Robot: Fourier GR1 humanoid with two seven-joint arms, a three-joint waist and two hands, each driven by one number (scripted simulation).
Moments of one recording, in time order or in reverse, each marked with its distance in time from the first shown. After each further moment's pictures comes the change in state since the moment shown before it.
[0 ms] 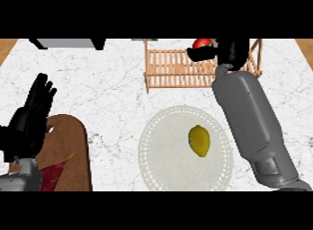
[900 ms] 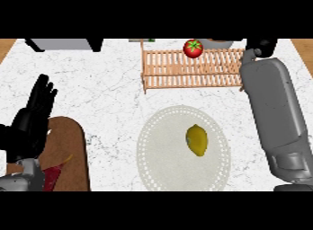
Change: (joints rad) left arm 0.002 -0.022 0.001 -0.001 -0.027 0.013 0.010; right arm -0.027 -0.070 -0.120 -0.079 -0.228 -0.025 -0.156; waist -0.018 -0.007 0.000
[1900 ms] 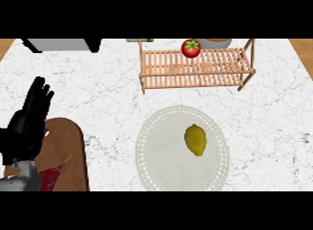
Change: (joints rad) left arm 0.015 0.002 0.024 0.002 0.003 -0.016 -0.008; right arm 0.569 -0.258 -0.222 -0.793 -0.346 0.370 0.256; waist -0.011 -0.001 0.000
